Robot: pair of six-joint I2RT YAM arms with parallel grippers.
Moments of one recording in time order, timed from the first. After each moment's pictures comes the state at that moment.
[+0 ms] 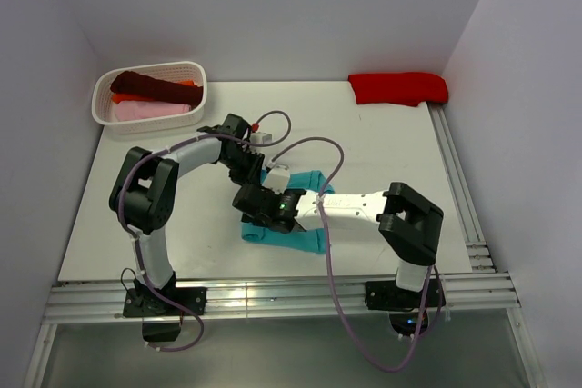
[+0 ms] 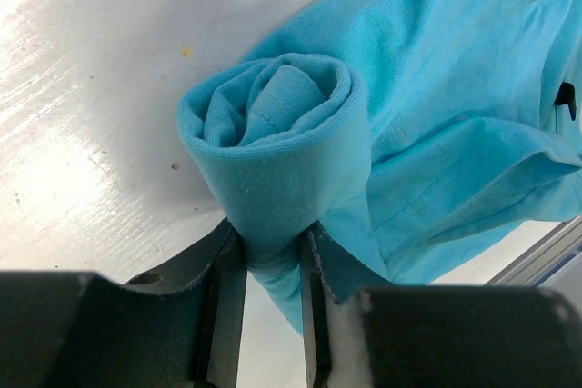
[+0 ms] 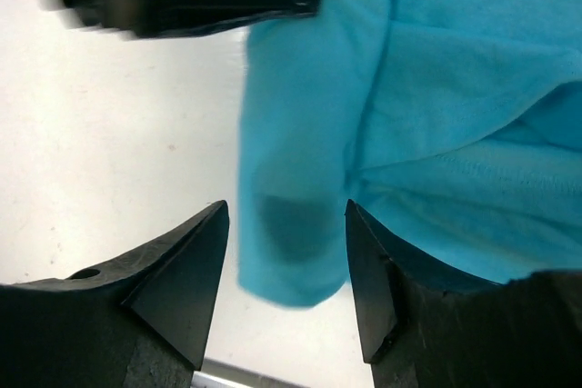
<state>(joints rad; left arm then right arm) -0.44 1.92 1.28 -0.61 0.42 -0.03 1.16 1.77 1.16 -0.38 0.45 1.22</state>
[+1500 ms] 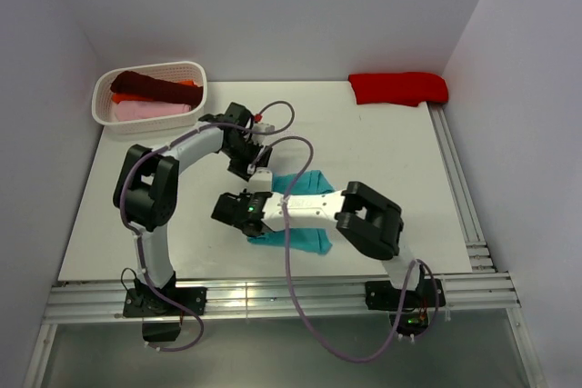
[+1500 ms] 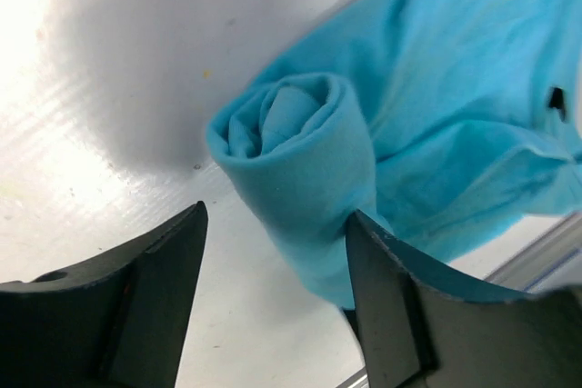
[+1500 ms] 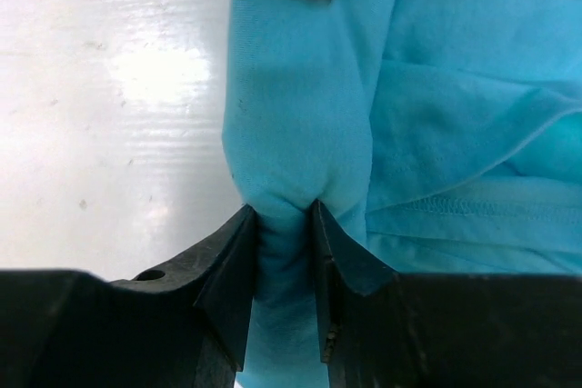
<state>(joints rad) -0.44 1.95 1.41 -0.74 0.38 0.01 1.22 2.08 1.51 -0.74 0.67 1.21</state>
